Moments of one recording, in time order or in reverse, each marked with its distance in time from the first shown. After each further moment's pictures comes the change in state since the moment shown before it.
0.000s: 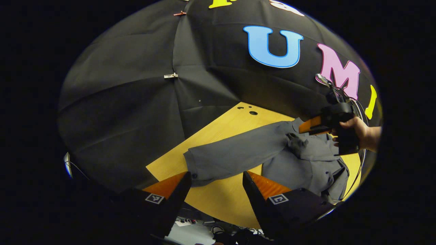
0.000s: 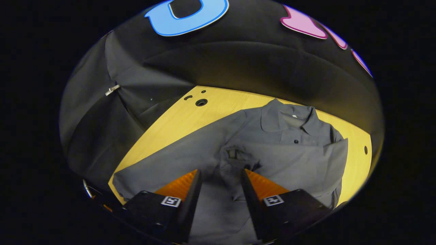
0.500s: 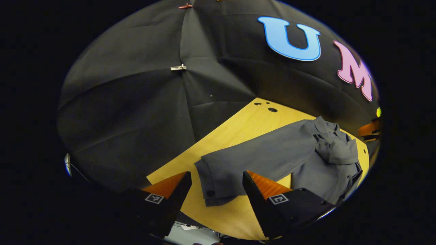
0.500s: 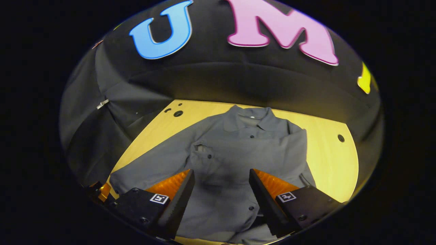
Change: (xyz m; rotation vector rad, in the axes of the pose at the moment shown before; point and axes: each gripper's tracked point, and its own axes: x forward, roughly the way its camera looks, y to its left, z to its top) left arm 0.093 0.049 -0.012 -0.017 0.063 0.079; right arm -0.101 -0.085 -0.018 0.088 -0.100 -0.171
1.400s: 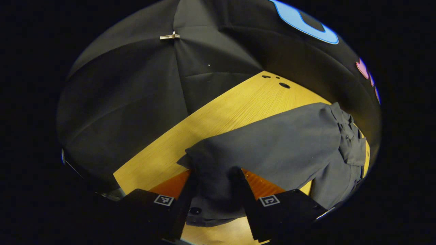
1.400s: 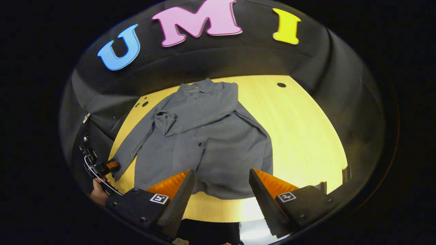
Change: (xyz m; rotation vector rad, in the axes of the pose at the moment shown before) left arm 0.092 -0.018 -0.040 0.017 0.216 0.001; right arm -0.162 -0.113 -0.155 0.281 0.108 -0.218
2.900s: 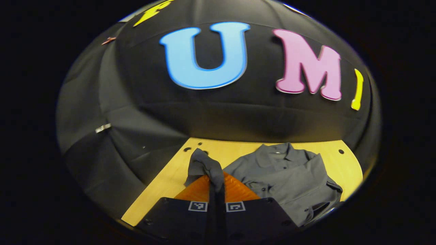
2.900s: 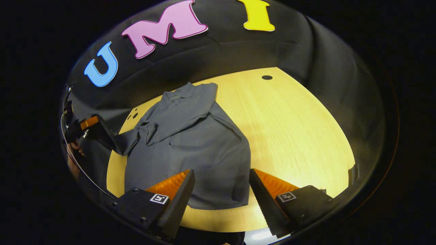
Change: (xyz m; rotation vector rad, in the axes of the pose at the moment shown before) left arm -0.153 -0.299 0.178 0.368 -0.439 -0.342; right arm 0.039 -0.089 0.008 0.088 -0.030 0.056
